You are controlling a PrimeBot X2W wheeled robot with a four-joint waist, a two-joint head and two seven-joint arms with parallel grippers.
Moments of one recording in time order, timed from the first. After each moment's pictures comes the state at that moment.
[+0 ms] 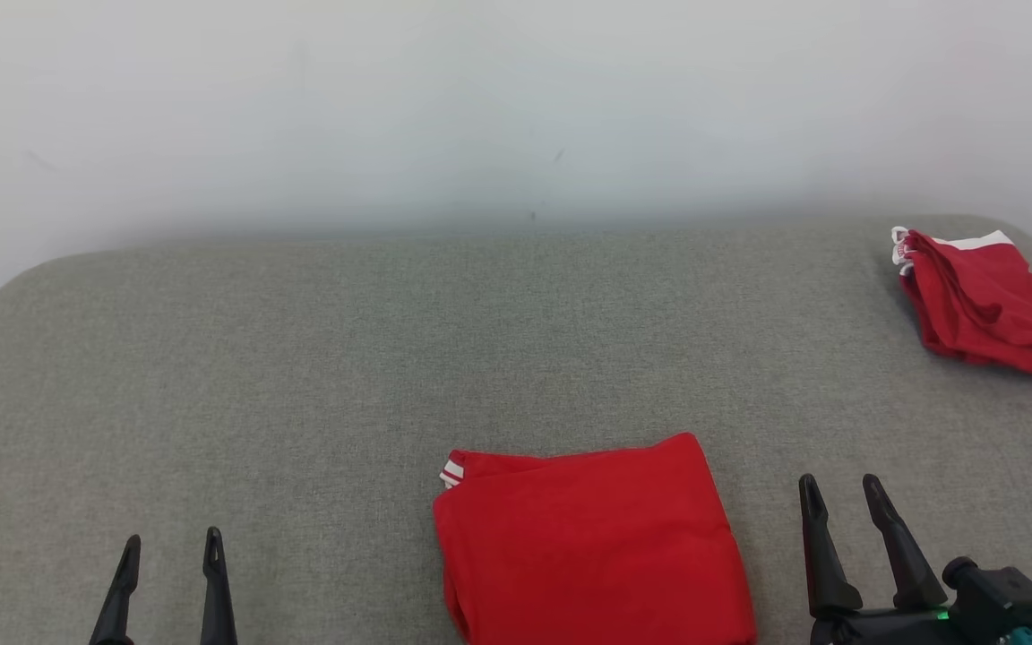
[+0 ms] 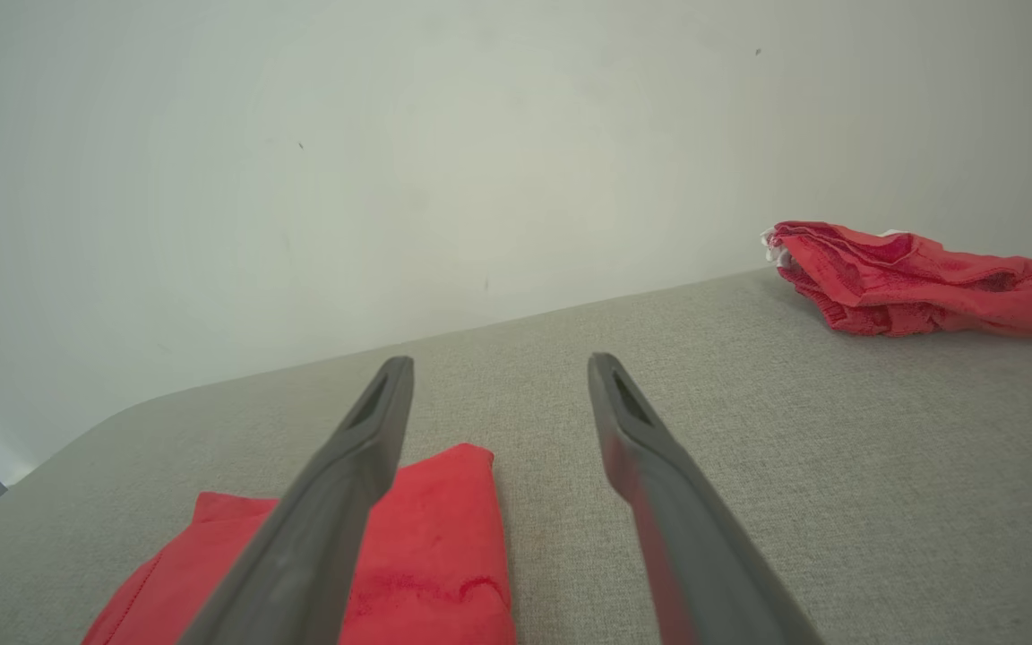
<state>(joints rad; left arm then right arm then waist) 0.07 0.05 0.12 0.10 -0.09 -0.11 -0.26 0.01 -0.10 0.08 0.17 0.35 0.13 -0.26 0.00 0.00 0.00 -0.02</state>
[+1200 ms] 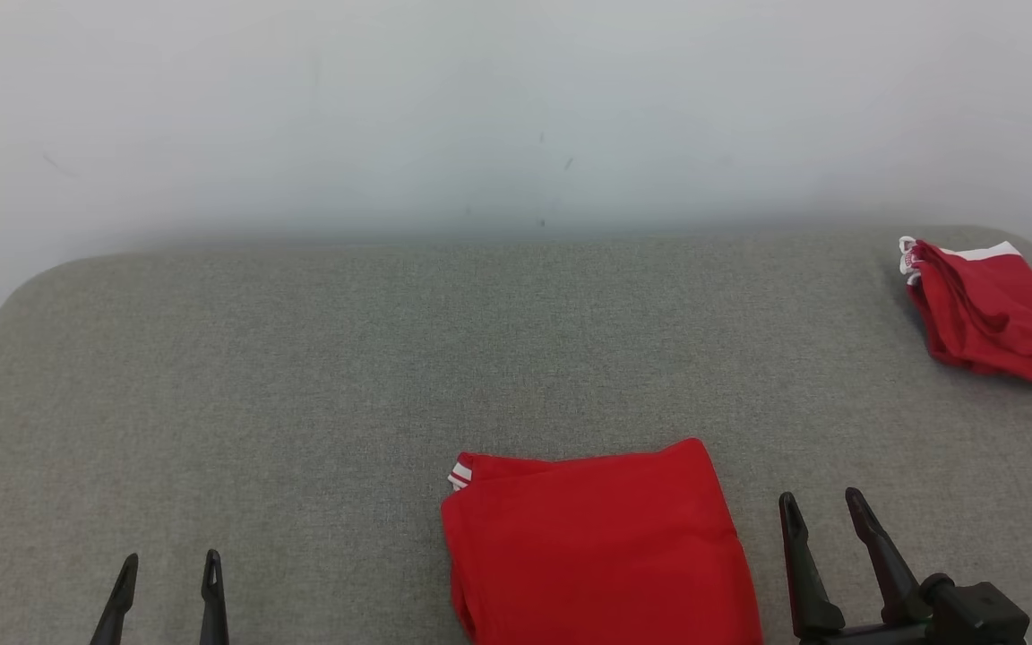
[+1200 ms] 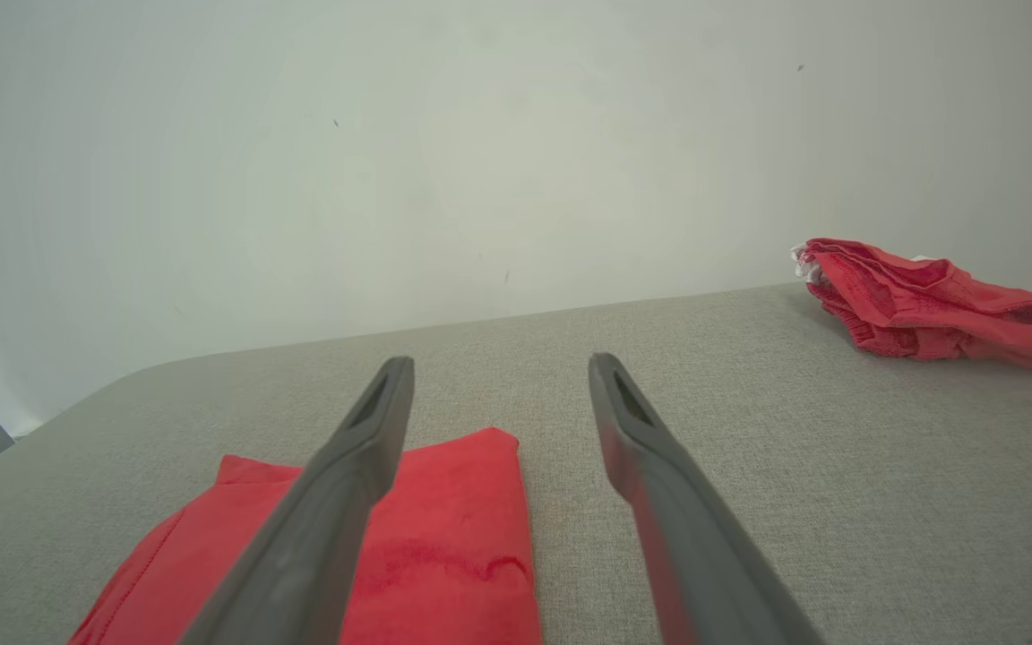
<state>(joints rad) 0.12 0.09 0.11 0.08 -0.05 -0.12 -0.26 0.05 -0.09 0.09 0.14 0.26 0.13 -0.26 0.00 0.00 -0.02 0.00</state>
